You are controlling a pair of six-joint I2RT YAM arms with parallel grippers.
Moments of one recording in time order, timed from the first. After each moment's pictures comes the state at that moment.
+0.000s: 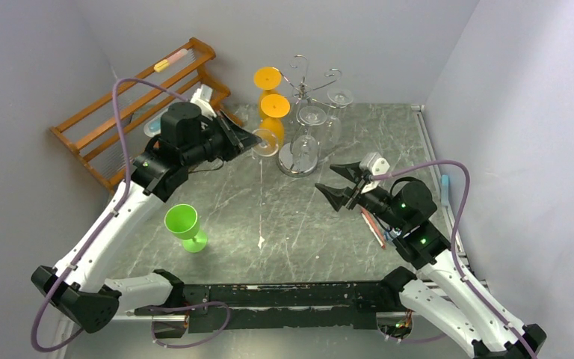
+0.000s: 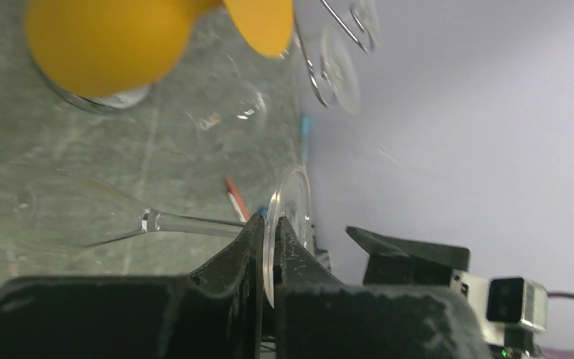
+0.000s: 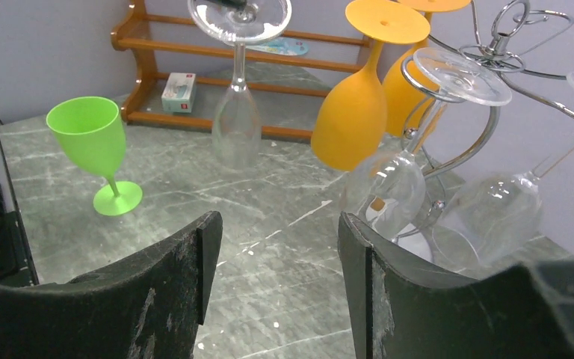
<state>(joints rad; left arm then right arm) -0.57 1.18 1.35 -0.47 0.17 -1.00 0.57 0.64 0.65 0.09 -0.35 -0.10</state>
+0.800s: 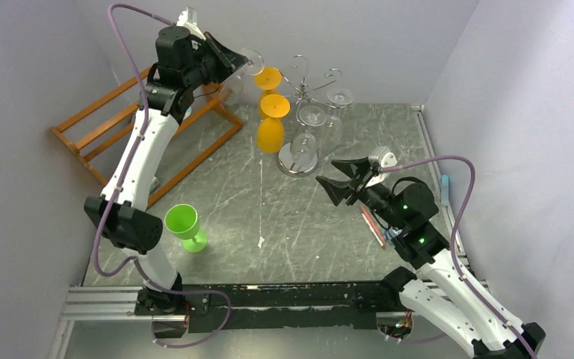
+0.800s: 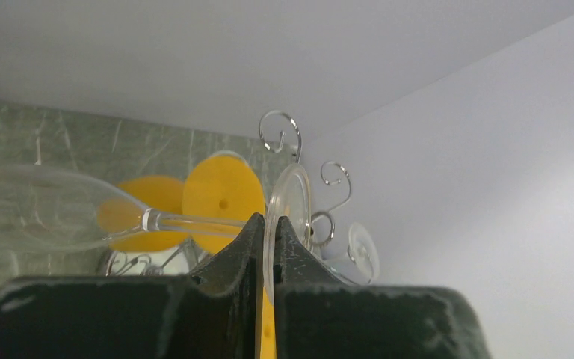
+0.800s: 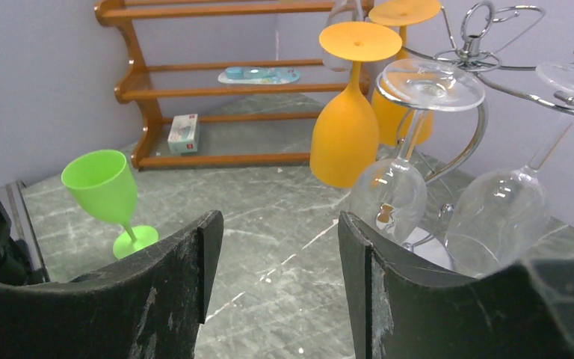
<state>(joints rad) -0.31 1.71 2.00 -0.43 0.21 -0.80 0.57 0.64 0.64 0.17 -0.28 0.05</state>
